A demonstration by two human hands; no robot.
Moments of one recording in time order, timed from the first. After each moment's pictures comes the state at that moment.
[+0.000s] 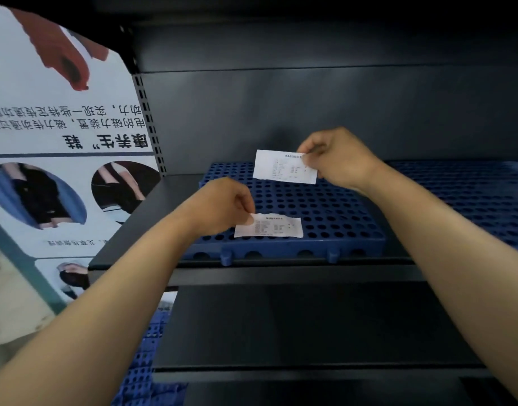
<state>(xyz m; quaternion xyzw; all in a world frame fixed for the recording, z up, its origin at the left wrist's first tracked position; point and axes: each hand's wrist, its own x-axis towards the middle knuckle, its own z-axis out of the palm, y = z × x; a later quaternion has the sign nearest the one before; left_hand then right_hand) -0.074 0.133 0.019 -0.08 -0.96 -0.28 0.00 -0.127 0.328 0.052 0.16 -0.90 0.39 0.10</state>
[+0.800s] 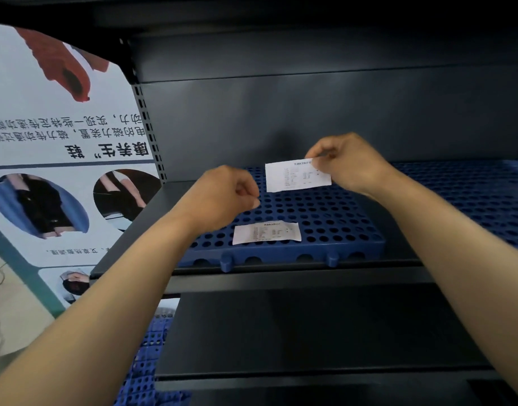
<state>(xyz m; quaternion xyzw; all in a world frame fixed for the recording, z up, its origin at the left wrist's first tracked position) -0.067 0.140 0.038 -0.10 -0.95 -0.28 0.09 -0.124 0.346 0.052 0.15 -0.90 0.40 0.11</state>
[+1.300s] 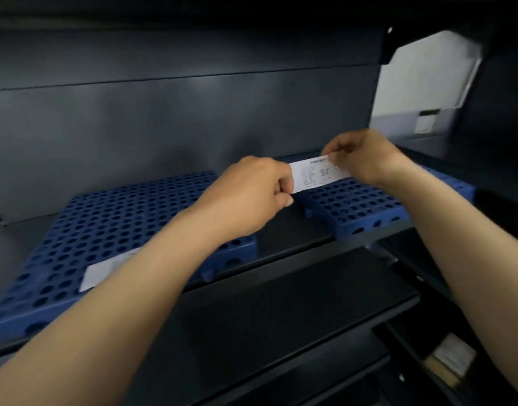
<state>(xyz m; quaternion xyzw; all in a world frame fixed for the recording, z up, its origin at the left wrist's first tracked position) -0.069 0.330 0.055 -0.35 -0.91 -0.20 0.10 -0.085 0.536 0.052 -0.06 -0.91 0.36 0.18</state>
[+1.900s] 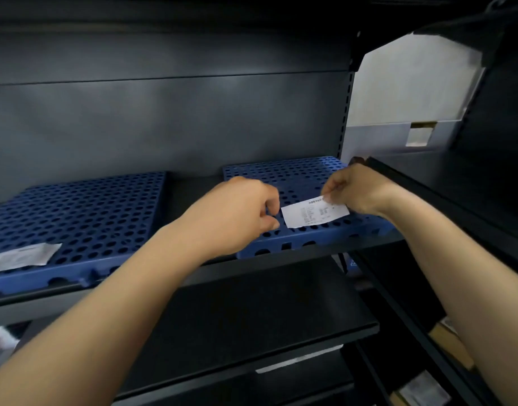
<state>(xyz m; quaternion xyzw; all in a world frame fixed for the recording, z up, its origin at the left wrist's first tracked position) -0.043 0.478 0.052 -0.27 -0.95 -0.13 0.06 -0.087 0.693 0.034 -0.02 -0.95 0.30 0.02</state>
